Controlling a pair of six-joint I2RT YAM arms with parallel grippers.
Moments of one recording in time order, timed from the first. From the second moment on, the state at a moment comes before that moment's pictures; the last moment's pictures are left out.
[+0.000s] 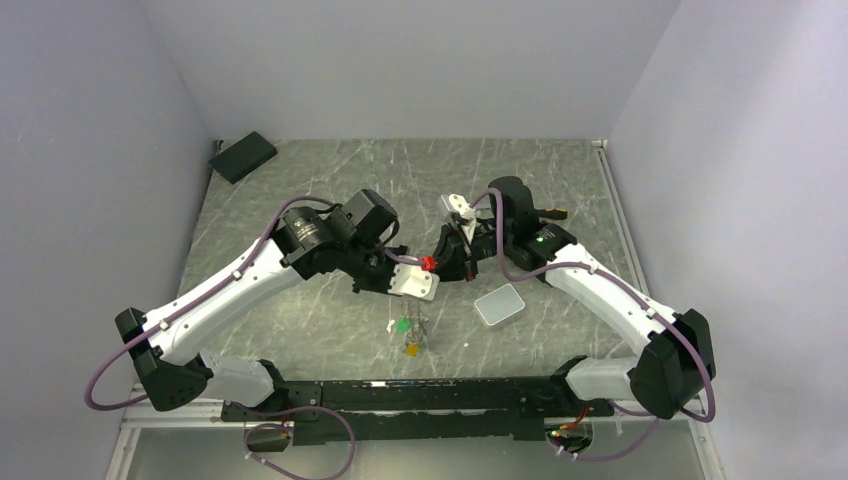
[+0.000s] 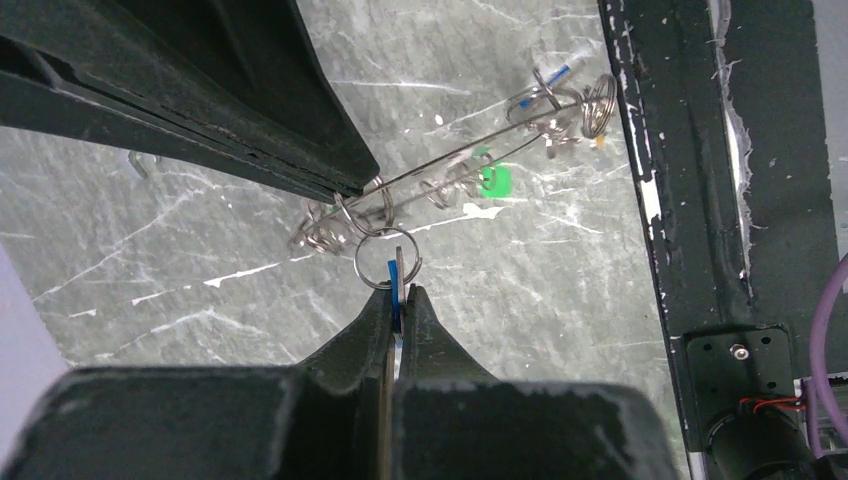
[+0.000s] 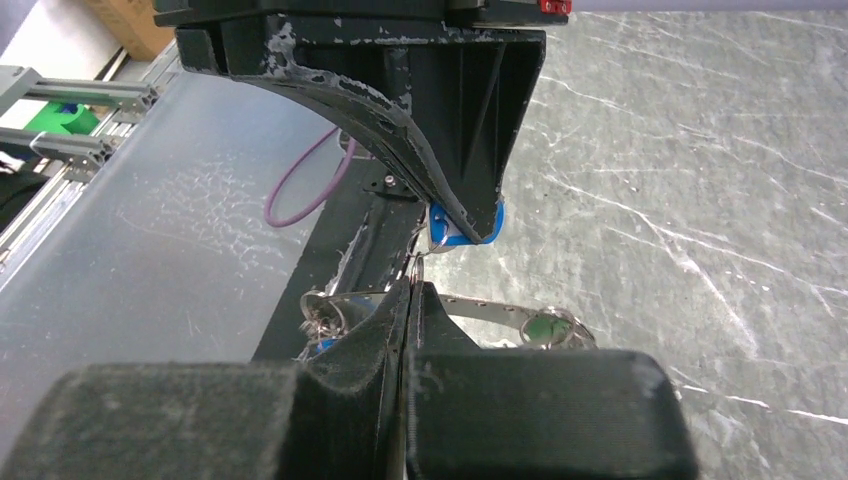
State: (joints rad) left arm -0.92 1.34 1.51 -1.16 0.32 0.91; right arm 0.59 1.27 1.01 -0.18 -1.27 -0.26
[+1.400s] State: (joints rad) left arm -0.87 1.48 1.68 -1.36 0.61 0.87; right arm 0.66 1.28 1.19 -0.81 -1.28 -1.01
